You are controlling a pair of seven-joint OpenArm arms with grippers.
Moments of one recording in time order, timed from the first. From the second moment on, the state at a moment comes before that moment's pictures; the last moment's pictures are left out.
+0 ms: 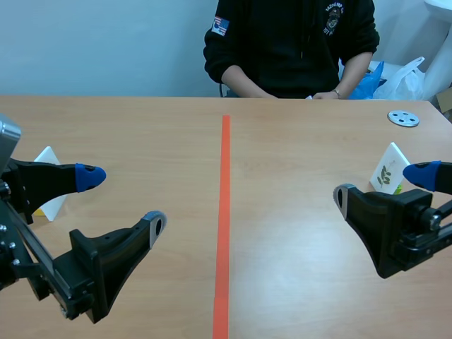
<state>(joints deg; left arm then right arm) 37.5 -29.4 0.3 116.0 -21.8 -27.5 -1.9 -40.2 20.6 17.5 119.7 30.5 30.5 -15.0</state>
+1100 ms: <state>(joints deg) 37.5 -29.4 0.3 116.0 -21.8 -27.5 -1.9 -40.2 20.6 17.5 119.7 30.5 30.5 -13.6</state>
